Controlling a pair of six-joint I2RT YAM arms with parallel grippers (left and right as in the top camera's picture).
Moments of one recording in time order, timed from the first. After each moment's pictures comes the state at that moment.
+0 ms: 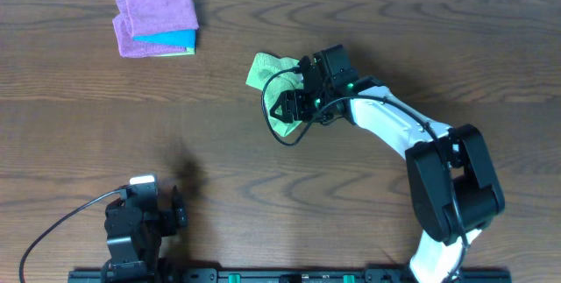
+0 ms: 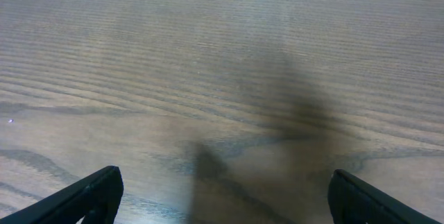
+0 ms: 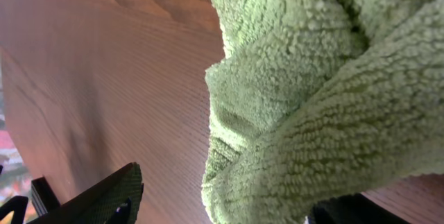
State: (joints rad) left arm 0.11 0.01 0.19 -0.83 -0.05 0.04; right arm 0.43 1.95 1.23 -0.38 -0.55 0.39
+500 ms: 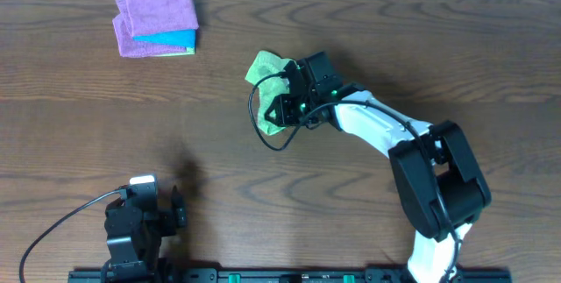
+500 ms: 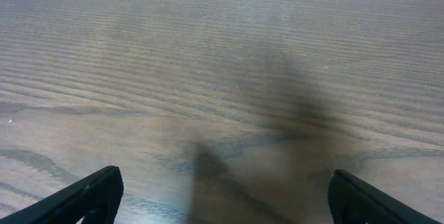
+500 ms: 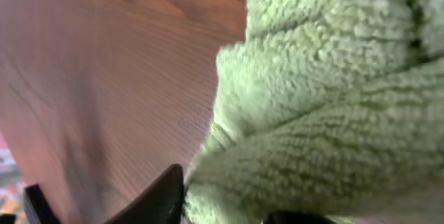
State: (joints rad) left arm 0.11 0.01 0.19 -0.83 -0.05 0.04; right arm 0.50 1.99 1.23 -0.29 -0.52 0.45
